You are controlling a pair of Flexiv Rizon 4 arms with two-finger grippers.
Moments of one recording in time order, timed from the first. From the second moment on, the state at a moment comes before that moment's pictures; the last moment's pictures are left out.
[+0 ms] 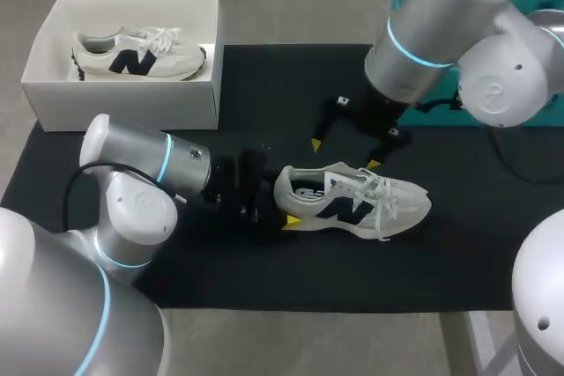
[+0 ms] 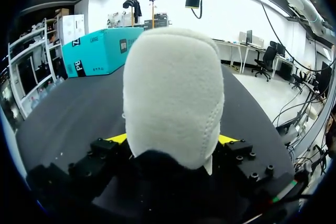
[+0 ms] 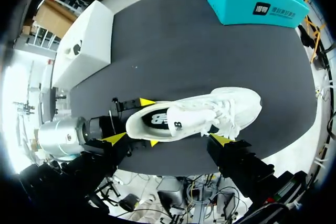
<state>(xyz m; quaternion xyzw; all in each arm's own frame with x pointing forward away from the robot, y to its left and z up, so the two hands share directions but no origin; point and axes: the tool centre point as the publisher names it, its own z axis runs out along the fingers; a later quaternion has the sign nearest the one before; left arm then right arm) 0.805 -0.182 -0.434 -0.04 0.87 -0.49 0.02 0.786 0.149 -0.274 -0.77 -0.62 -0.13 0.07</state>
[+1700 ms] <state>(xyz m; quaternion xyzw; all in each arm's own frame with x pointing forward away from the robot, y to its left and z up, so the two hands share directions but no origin) 0.805 -0.182 -0.434 -0.04 0.87 -0.49 0.02 0.793 0.133 -0.358 -0.76 -0.64 0.05 -0.07</state>
